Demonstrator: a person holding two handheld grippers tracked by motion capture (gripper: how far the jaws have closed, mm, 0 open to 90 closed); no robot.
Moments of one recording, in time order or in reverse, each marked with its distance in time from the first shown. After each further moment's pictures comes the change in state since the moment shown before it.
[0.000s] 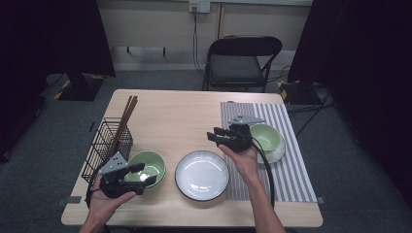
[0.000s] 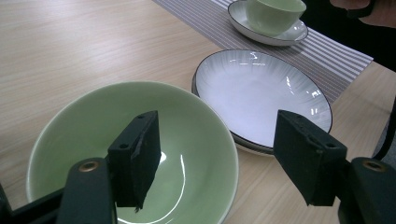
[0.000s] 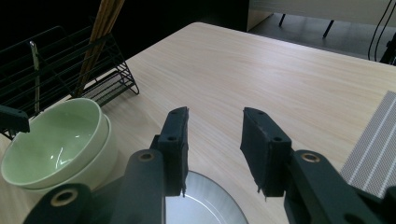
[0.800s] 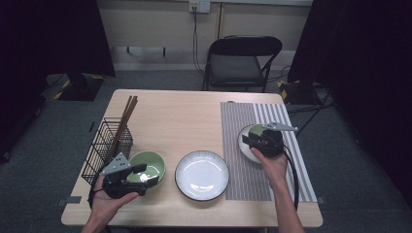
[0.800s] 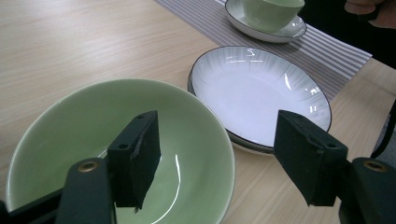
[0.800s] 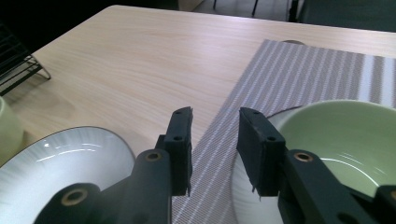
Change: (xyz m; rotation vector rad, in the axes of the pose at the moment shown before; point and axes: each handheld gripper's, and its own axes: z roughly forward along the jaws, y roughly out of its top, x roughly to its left) left arm -0.002 -0.001 0.006 0.015 -0.013 -0.002; right arm -0.066 -0.043 -0.053 0.034 -0.233 0.107
